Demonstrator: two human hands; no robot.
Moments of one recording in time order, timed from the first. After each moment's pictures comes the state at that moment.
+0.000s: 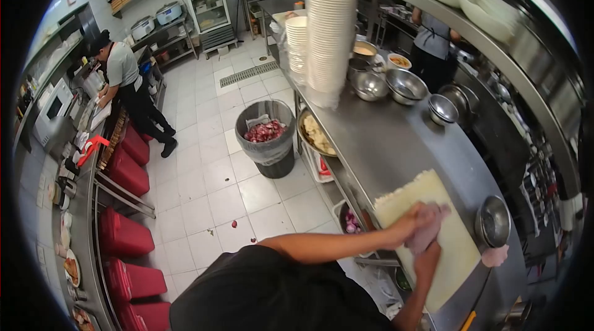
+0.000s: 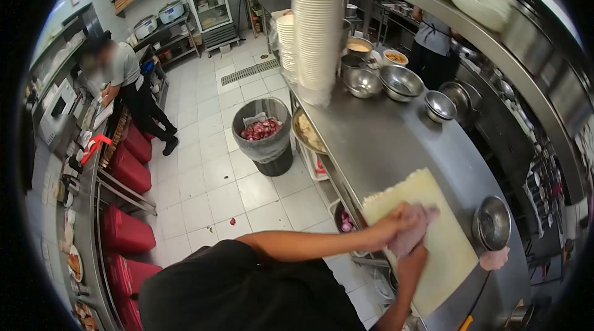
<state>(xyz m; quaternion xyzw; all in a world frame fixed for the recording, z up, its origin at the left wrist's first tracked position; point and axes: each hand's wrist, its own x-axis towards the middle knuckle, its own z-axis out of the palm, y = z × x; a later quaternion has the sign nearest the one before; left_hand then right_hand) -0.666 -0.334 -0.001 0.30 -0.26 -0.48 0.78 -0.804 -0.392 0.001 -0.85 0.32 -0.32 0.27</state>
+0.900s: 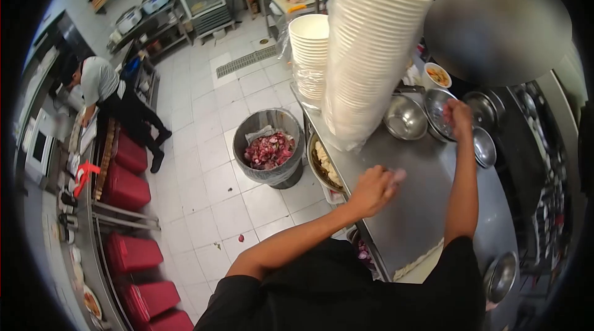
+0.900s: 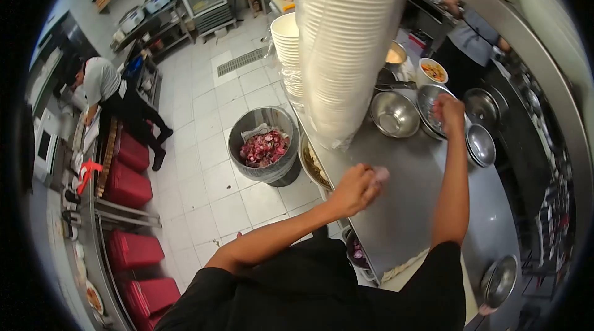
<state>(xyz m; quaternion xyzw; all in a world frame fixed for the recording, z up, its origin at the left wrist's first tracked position) -0.281 -0.306 -0.015 0.78 -0.42 0.03 0.46 -0.210 -0.691 0.040 -0.72 0.29 -0.23 0.59</state>
